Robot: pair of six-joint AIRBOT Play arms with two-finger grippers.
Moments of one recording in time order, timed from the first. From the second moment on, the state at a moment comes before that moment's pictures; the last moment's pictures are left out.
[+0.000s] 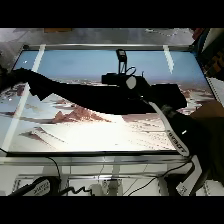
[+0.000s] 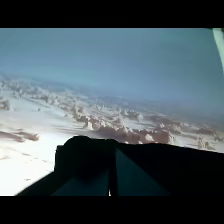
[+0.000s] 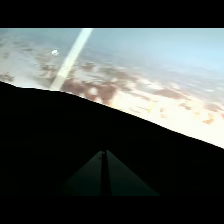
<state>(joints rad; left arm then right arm) 0.31 -1.21 1.24 0.91 -0.61 -0.98 0.50 -1.88 1.79 -1.07 0.49 1.45</state>
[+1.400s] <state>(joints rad) -0.13 -1.53 1.23 0.38 -0.85 -0.85 0.39 -1.99 2.04 -1.15 0.95 1.58</state>
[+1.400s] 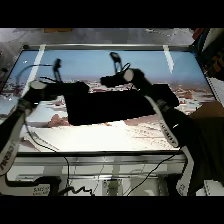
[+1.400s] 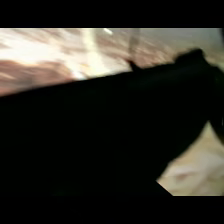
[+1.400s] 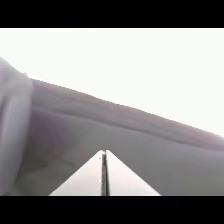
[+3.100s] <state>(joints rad) 0.11 -1.76 1.20 0.82 -1.00 -0.98 -0.18 -1.33 1.37 -1.08 1.12 1.16</state>
